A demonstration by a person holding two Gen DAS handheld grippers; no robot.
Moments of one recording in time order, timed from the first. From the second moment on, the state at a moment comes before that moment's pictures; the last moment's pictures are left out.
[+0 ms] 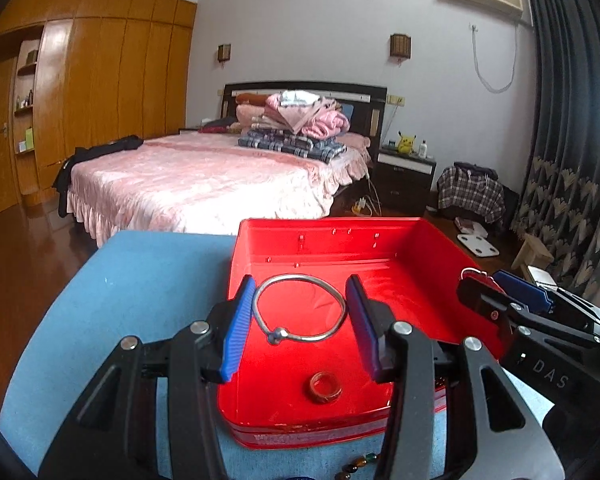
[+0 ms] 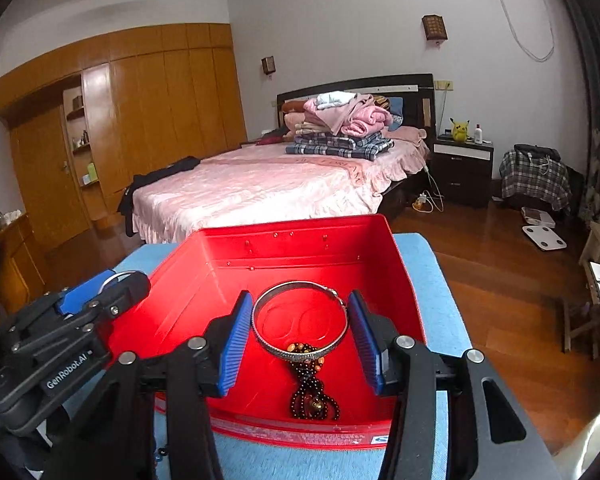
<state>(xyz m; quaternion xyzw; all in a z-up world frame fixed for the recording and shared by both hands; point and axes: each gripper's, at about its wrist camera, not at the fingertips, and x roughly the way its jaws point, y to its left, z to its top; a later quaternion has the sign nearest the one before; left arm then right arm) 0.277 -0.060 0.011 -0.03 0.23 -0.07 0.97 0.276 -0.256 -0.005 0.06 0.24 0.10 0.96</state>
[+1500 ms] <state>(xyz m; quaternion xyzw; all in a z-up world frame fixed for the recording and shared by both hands) 0.074 -0.033 -0.064 0.00 0.27 -0.09 0.96 0.085 -0.252 -0.054 0.06 0.25 0.09 0.96</state>
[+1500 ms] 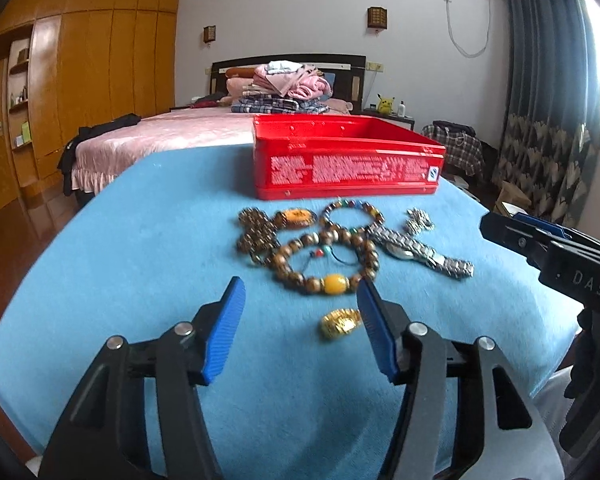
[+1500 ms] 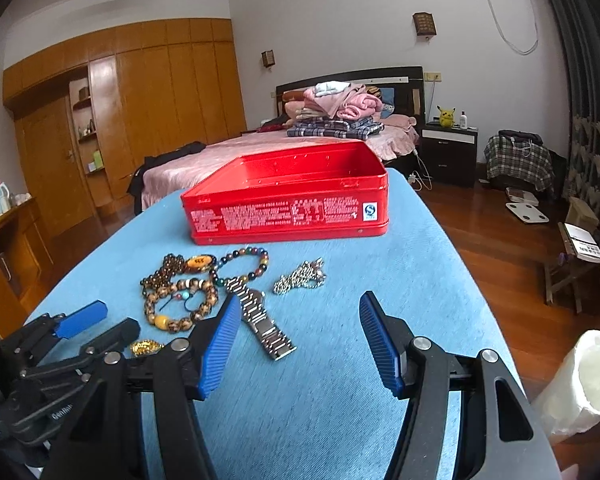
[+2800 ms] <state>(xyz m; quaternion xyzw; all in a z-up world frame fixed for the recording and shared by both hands) 0.075 -0.034 -0.073 0.02 0.26 -0.06 0.96 0.090 -0.247 -0.074 0.06 0.28 0.12 0.95</state>
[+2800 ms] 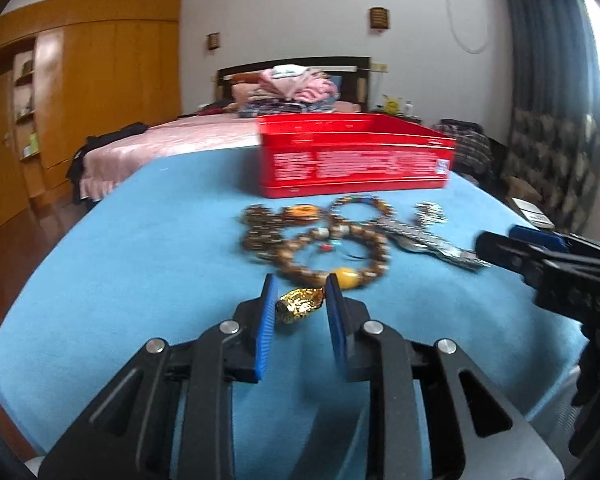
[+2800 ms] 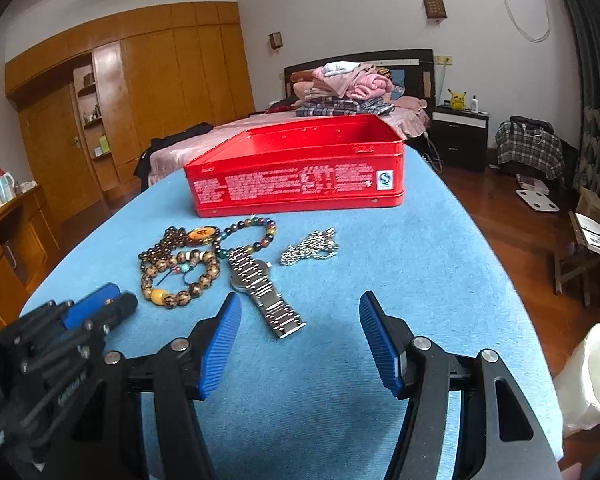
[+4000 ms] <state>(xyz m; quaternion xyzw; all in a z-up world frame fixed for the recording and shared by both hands) 0.103 0.002 -0.060 -0.03 0.27 0.00 0.96 0.129 -0.204 -0.072 0.02 0.34 0.14 0.93</state>
